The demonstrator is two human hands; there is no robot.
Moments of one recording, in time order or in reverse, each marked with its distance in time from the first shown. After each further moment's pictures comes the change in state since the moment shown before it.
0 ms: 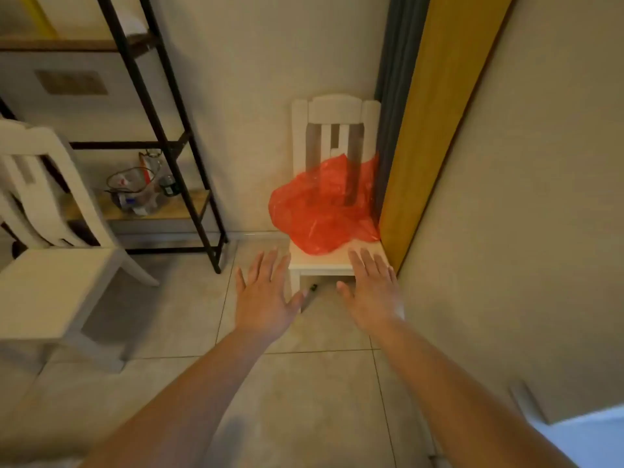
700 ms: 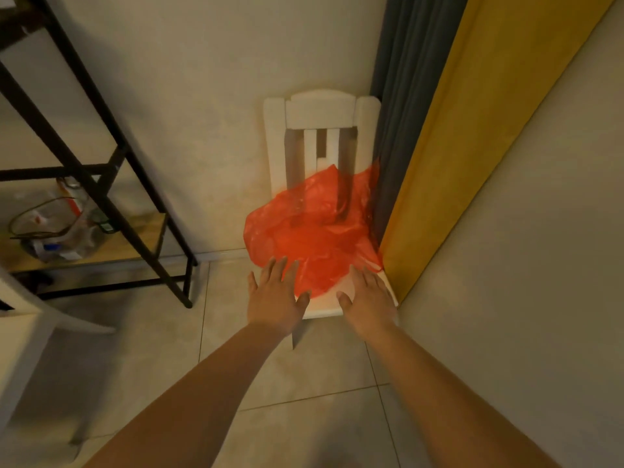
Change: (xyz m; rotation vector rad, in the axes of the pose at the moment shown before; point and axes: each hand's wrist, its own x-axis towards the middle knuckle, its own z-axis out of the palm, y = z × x) left_hand 0.320 -0.018 0.043 0.024 -0.162 0.112; right_hand 0.295 -0.001 0.044 0.056 -0.159 0.239
